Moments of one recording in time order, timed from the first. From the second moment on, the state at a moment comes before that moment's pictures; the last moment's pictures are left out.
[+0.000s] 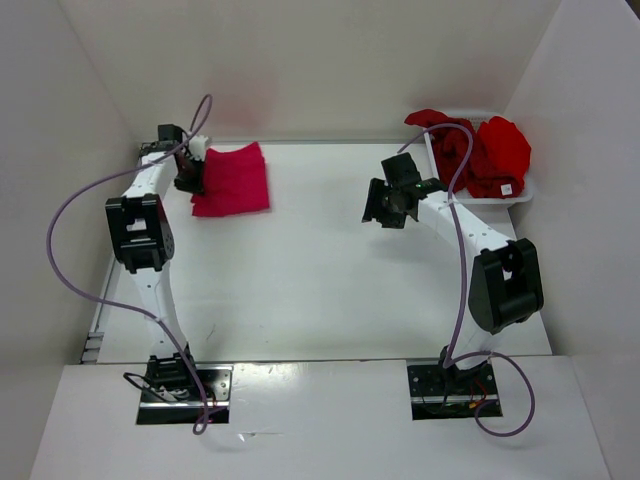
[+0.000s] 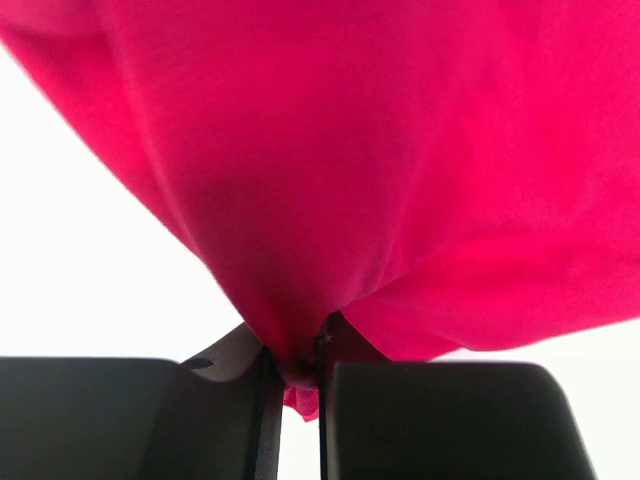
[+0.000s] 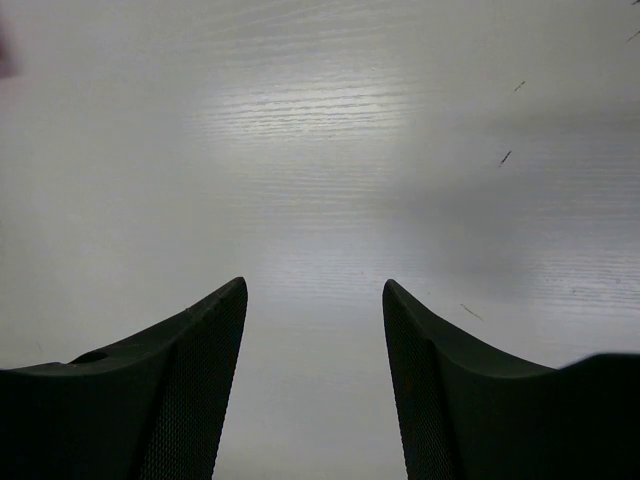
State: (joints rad) left arm 0.12 2.27 1.94 -0.72 0.24 0.26; right arm 0.35 1.65 1.29 -0.59 -0.01 0.54
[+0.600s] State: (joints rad) left arm 0.30 2.53 2.36 -0.84 -0.02 0.48; right arm 0.35 1.65 1.29 -0.60 0.01 0.54
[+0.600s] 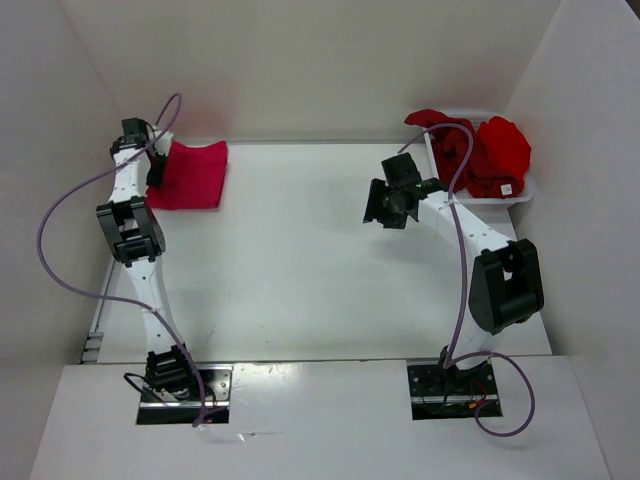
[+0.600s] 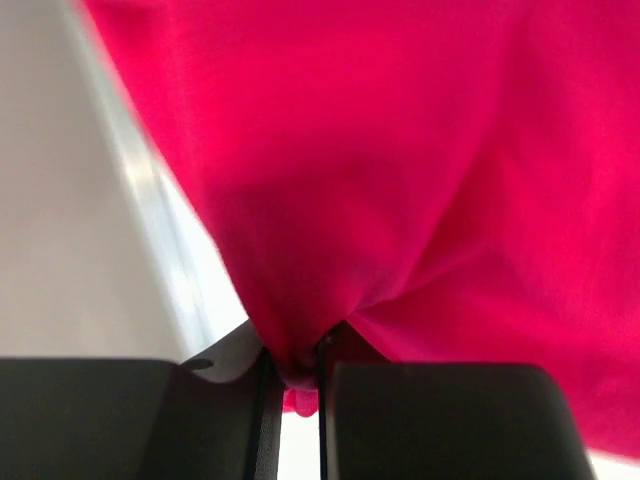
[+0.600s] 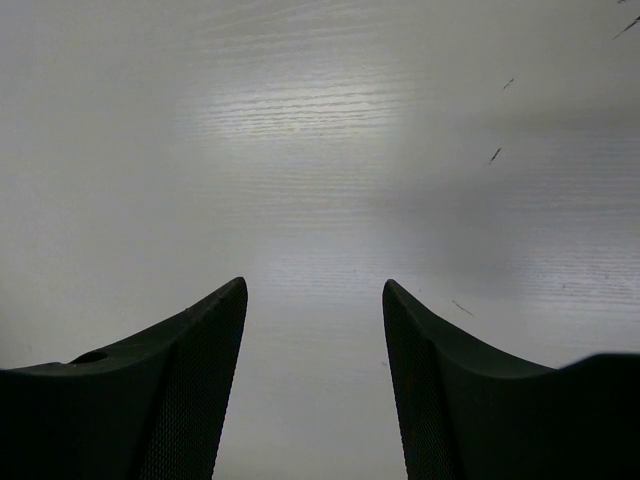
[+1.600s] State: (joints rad) left arm 0.32 2.76 3.10 -1.30 0.06 0.41; right arm 0.35 1.65 1.29 -0.61 0.00 0.54
